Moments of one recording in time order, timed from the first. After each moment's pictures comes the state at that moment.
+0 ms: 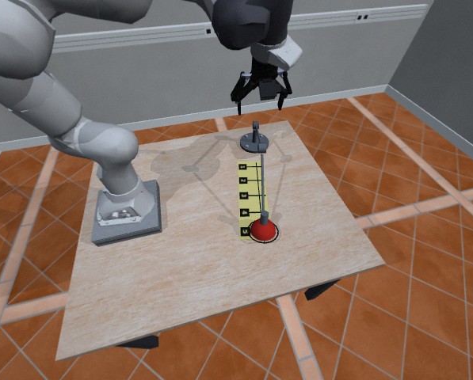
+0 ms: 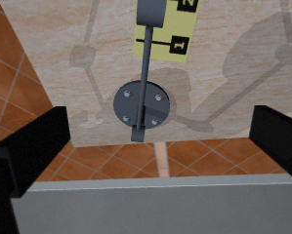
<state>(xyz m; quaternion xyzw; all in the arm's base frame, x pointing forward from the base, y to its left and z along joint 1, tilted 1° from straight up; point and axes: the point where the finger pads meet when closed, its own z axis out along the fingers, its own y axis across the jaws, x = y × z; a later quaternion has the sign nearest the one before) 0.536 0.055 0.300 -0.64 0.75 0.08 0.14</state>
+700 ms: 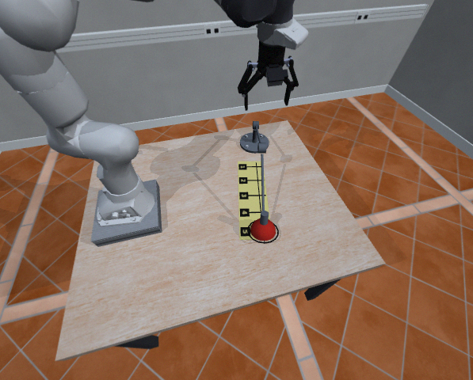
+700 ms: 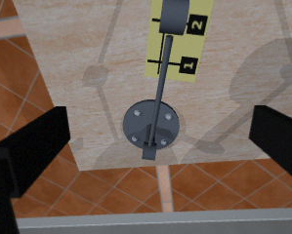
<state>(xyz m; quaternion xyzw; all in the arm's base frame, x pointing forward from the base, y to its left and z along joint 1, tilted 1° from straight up) 0.565 0.064 0.308 -0.64 0.76 0.03 0.07</state>
